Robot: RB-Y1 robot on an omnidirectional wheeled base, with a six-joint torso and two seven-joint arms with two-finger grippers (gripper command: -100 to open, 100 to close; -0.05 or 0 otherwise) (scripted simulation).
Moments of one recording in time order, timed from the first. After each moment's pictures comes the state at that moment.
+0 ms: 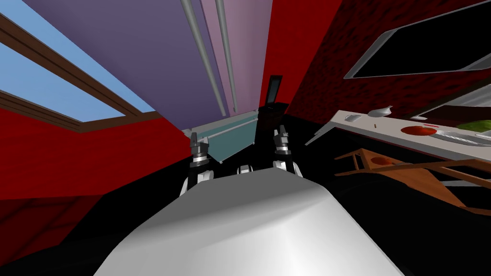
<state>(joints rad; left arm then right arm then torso) 0.47 0.11 -0.04 -2.23 -0.01 -0.35 0.08 0.55 0.02 -0.04 -2.25 0.08 -0.39 -0.11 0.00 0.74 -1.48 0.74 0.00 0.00</state>
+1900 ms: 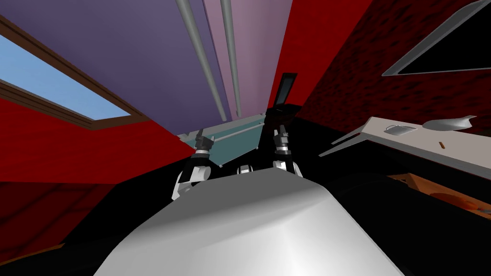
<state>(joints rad) 0.36 0.21 -0.05 -2.34 0.14 0.14 0.26 0.55 0.02 -0.04 -2.25 0.08 -0.39 -0.11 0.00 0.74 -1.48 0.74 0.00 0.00</state>
